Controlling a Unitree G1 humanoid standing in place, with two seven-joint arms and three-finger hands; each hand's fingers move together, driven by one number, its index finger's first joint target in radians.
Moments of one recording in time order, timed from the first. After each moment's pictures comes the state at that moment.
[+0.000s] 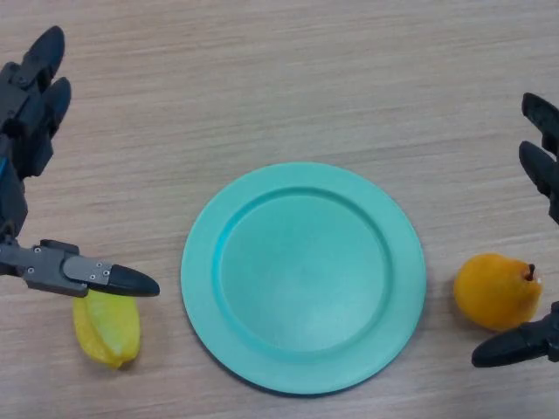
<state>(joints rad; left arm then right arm) -0.03 0.31 0.28 -0.57 -0.13 0.29 -0.27 0.09 -0.24 -0.21 -0.84 -0.03 0.58 0.41</state>
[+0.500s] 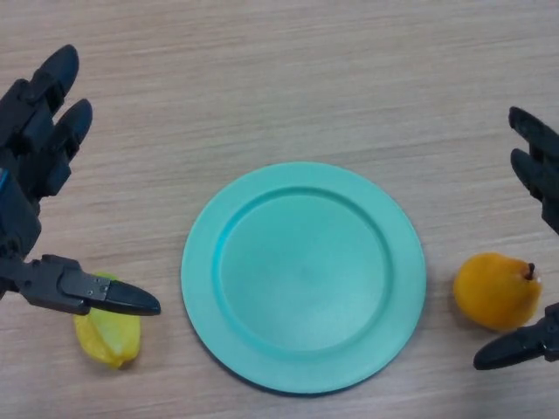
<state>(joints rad) 0.00 0.31 0.30 -0.61 -0.25 0.40 -0.31 0.09 -0.24 -0.22 -0.65 -0.05 0.34 0.46</state>
